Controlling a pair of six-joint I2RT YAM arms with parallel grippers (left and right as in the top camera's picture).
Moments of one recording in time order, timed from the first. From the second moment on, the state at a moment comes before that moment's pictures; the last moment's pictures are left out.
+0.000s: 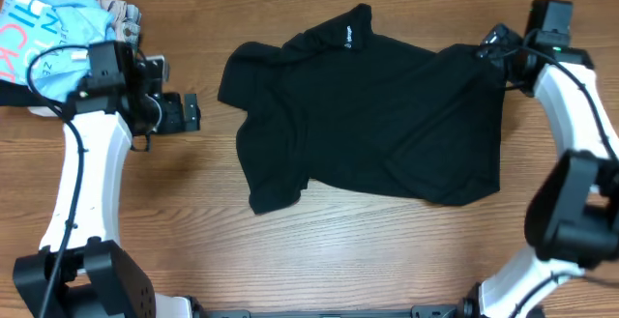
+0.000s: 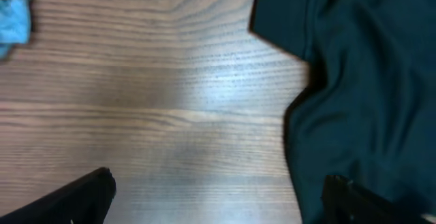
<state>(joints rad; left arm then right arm) 0.17 1.61 1.33 -0.90 0.17 0.03 -0.20 1.92 1.55 -0.58 0.01 0.51</state>
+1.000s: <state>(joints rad) -0.10 1.45 1.02 -0.94 0.23 -0.18 -0.22 1.29 0.98 -1.03 -0.09 0.71</state>
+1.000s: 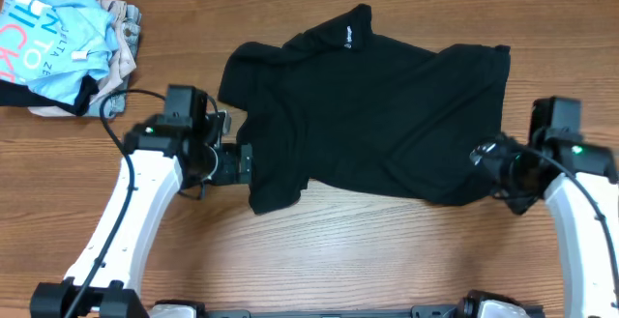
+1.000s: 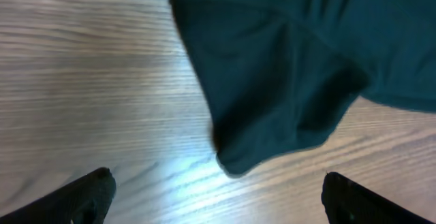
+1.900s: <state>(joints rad) -0.31 1.63 0.86 -0.71 0.22 -0.21 -0.22 1.29 0.88 -0.95 -0.04 0.72</state>
